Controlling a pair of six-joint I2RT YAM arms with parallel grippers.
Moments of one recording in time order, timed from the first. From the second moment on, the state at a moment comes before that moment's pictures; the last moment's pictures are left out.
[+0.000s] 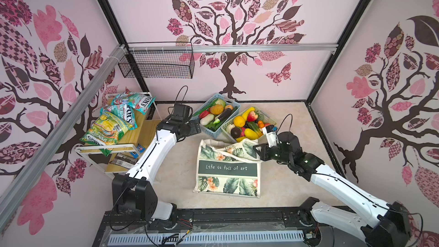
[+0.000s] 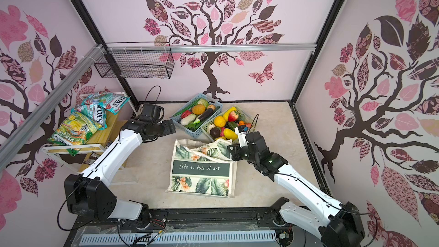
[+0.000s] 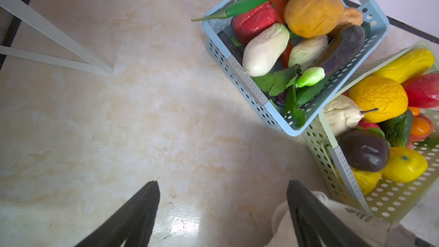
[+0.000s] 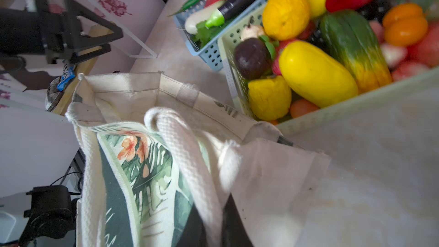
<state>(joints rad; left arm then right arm) -0.21 1.44 1.31 -0.80 -0.08 -0.44 0.62 0.99 0.74 -0.23 -0.22 0.43</state>
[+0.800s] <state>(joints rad) -0.14 1.44 1.43 -0.86 -0.07 -0.41 0.78 1.20 0.49 0.79 -0.01 0.00</state>
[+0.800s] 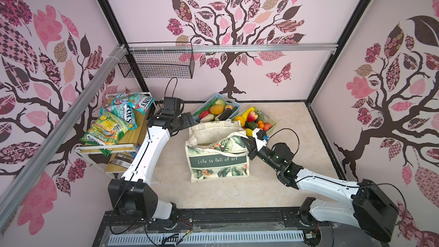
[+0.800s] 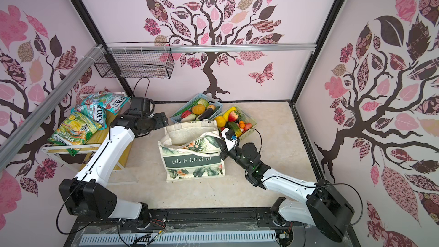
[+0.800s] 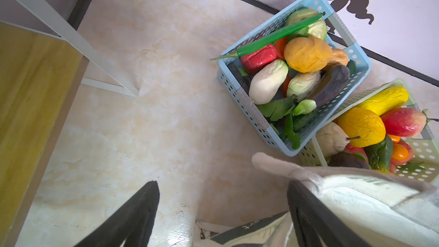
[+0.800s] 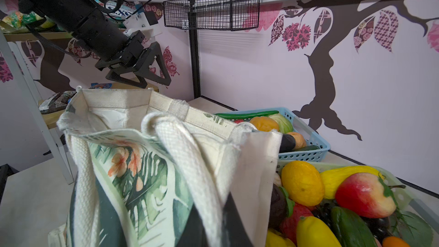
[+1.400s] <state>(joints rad) -0.14 1.43 1.43 -0.86 -0.06 -0.41 0.91 1.03 0.36 0.60 0.20 0.08</state>
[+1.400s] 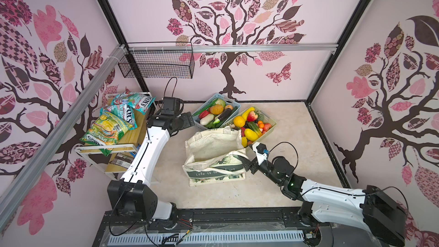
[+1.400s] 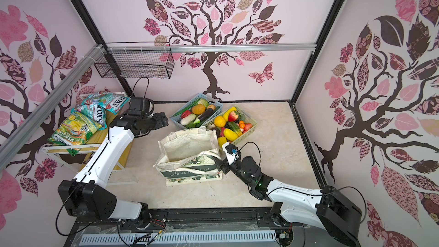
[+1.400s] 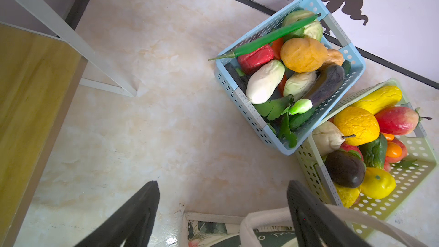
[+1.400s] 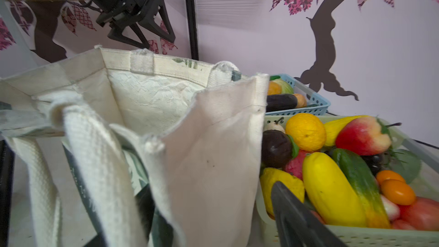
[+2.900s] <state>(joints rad) -0.19 1.39 1.39 -0.86 -0.02 -0.42 0.44 1.34 1.11 -0.30 -0.07 0.40</state>
